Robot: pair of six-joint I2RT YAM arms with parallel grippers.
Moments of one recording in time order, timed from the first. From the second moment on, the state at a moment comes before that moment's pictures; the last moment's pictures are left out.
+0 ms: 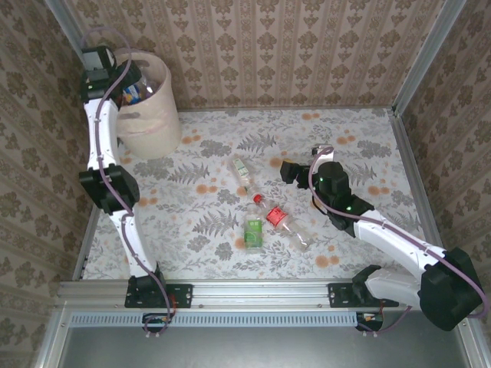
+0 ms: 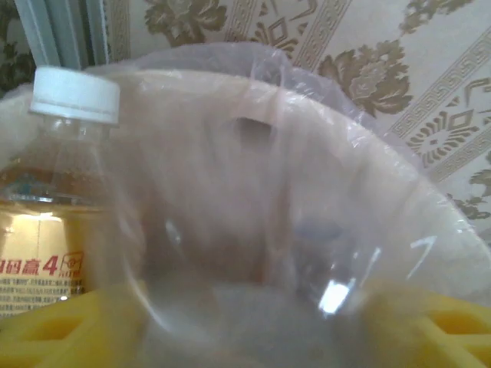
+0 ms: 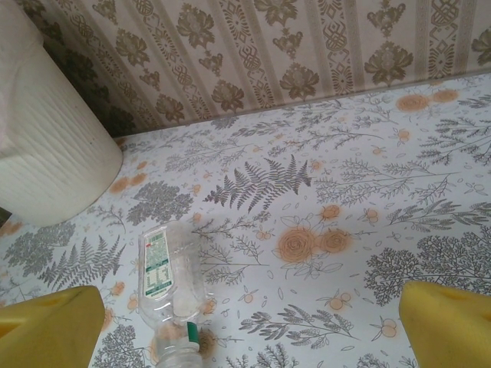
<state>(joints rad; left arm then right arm) 0.14 2.23 2.51 -0.73 0.08 -0.34 0.50 1.13 0.66 0.16 0.21 0.42</state>
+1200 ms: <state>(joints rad) 0.15 2.21 2.36 -0.53 0.06 -0.36 0.50 1.13 0.62 0.16 0.23 0.42</state>
